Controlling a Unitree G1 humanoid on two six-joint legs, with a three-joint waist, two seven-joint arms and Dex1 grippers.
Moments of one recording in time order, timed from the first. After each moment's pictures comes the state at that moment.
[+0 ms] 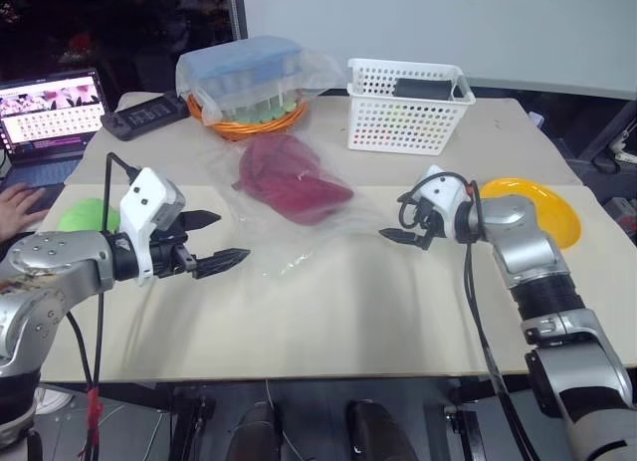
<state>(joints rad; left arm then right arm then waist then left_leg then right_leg) -0.32 0.98 0.26 -0.47 -0.75 0.92 -0.76 -0.81 -0.59 0.16 0.45 -0.02 0.20 0.96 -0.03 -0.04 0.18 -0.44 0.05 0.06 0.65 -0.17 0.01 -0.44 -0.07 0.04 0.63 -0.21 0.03</state>
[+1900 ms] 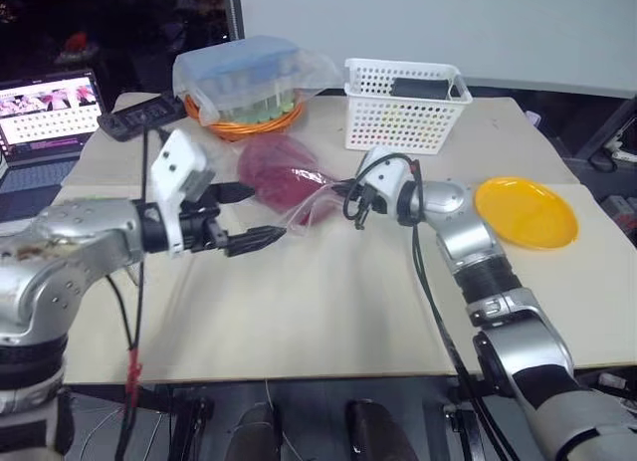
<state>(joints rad) -0.66 0.82 0.08 -0.43 -0.84 0.99 -0.70 -0.95 -0.35 0.19 0.54 -0.08 -0.02 0.83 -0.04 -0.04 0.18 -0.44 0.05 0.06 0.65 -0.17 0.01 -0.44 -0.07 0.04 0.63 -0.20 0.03</state>
